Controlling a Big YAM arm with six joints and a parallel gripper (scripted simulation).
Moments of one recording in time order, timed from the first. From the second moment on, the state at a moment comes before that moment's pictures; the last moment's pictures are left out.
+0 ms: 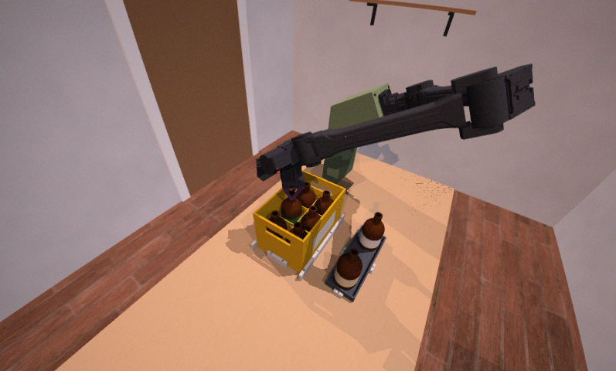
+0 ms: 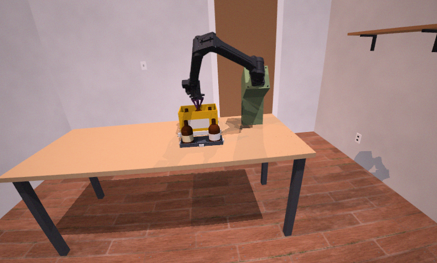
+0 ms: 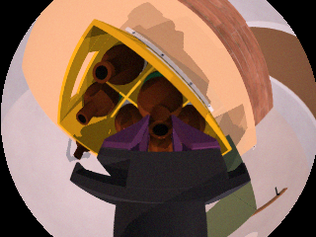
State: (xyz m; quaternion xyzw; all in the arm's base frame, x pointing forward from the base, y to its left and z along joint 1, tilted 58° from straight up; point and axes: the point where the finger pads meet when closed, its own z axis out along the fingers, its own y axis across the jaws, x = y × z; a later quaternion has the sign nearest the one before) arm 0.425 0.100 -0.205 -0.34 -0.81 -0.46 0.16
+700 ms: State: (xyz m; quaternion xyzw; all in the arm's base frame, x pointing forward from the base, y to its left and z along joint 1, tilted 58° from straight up) arm 0.426 0.101 -0.206 -0.34 -0.81 -0.46 0.16
